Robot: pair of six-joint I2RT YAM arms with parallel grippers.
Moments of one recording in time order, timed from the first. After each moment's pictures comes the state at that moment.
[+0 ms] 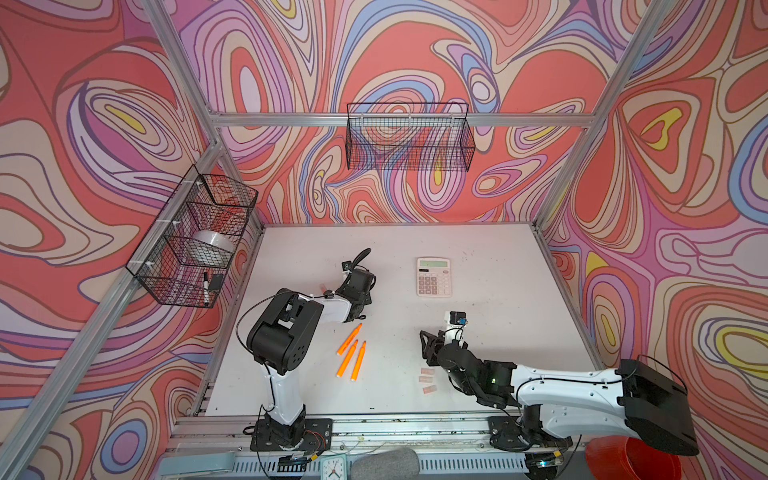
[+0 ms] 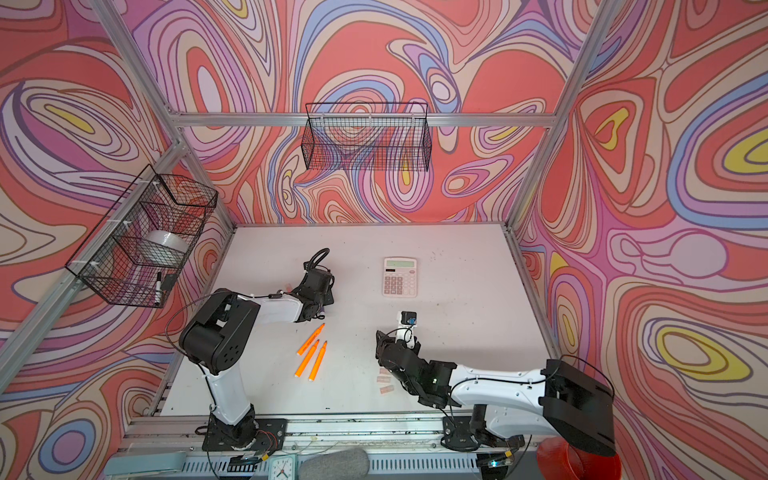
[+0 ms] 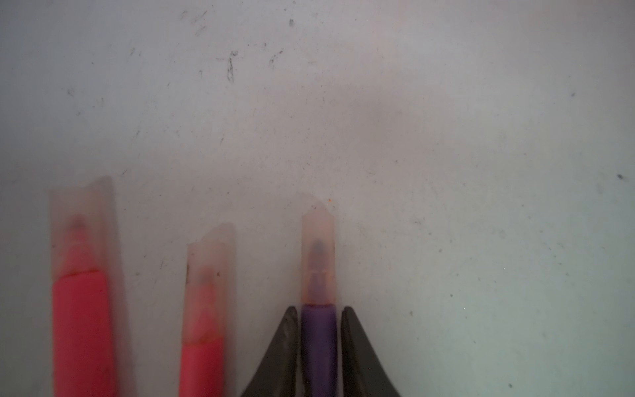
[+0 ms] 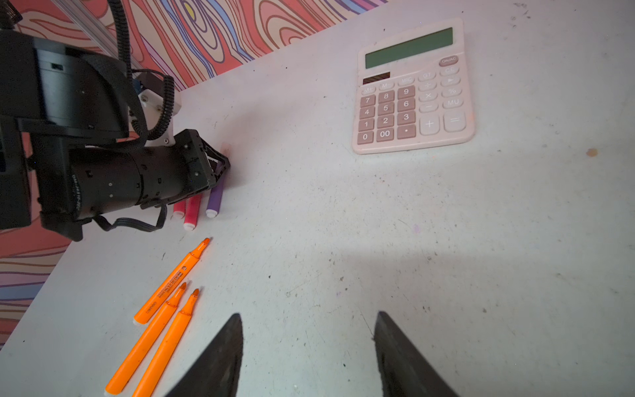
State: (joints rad) left arm -0.45 1.88 0.93 0.10 -0.40 -0.58; right arm 1.14 1.18 0.44 0.15 0.66 0.87
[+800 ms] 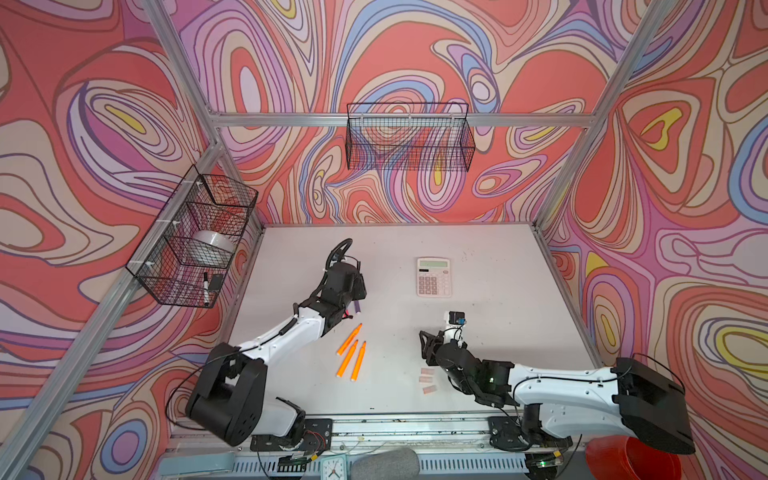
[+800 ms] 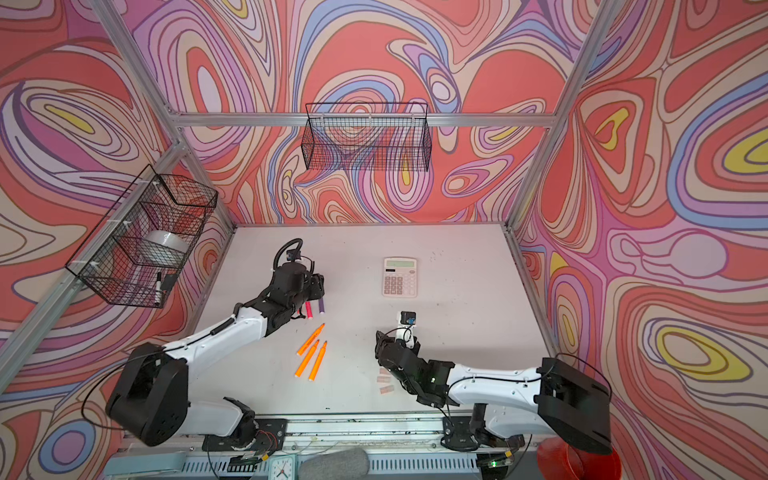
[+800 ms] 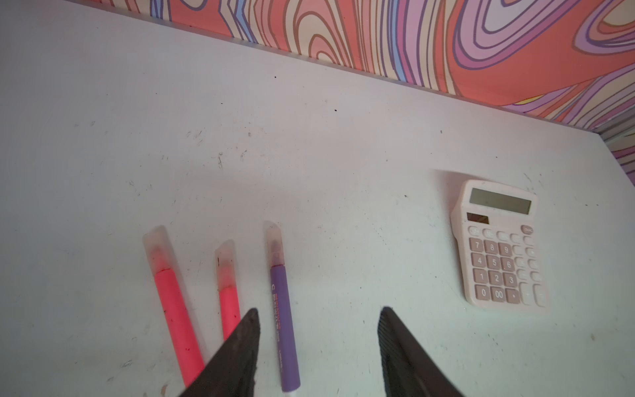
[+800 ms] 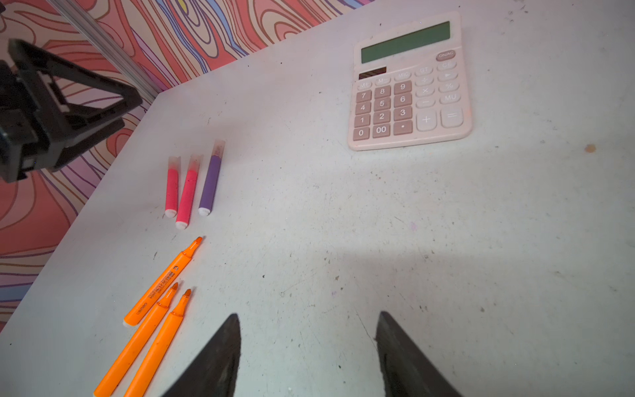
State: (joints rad) left arm -0.44 1.35 0.79 -0.05 -0.20 -0.48; right arm 1.13 1.21 0.44 0.16 0.65 0.87
